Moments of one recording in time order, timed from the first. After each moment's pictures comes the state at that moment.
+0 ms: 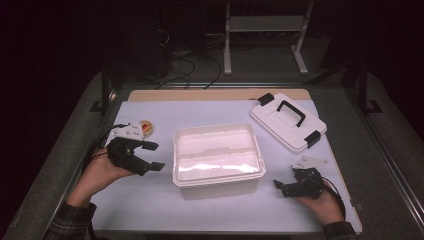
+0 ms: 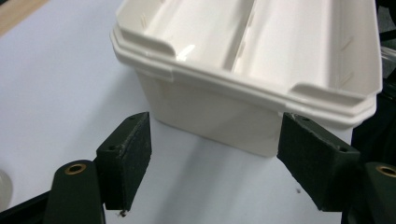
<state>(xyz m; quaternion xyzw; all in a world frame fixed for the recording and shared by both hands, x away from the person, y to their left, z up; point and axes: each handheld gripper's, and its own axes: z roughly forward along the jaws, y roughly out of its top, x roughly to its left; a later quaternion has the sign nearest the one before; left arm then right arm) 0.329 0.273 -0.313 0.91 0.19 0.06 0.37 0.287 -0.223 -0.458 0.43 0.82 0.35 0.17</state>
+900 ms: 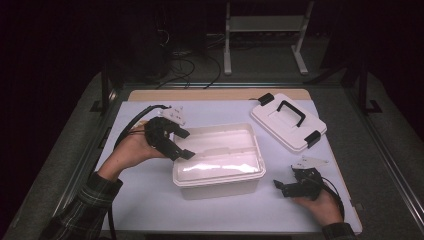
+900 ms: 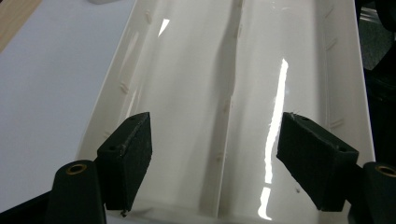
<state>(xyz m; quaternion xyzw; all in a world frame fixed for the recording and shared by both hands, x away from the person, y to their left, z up) 0.362 0.182 -0.288 0.94 0.12 0.03 0.31 0.287 -0.223 -0.458 0.43 0.82 0.35 0.17</state>
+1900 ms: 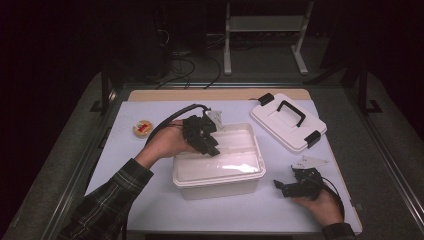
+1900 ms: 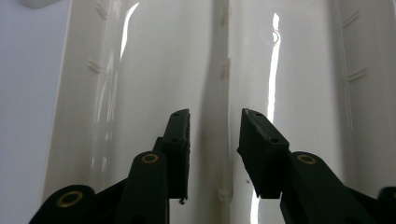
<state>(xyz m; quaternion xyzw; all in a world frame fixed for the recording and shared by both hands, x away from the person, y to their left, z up) 0.380 0.099 -0.302 0.97 0.05 0.00 0.23 0.287 -0.223 -0.458 0.43 0.82 0.35 0.17</state>
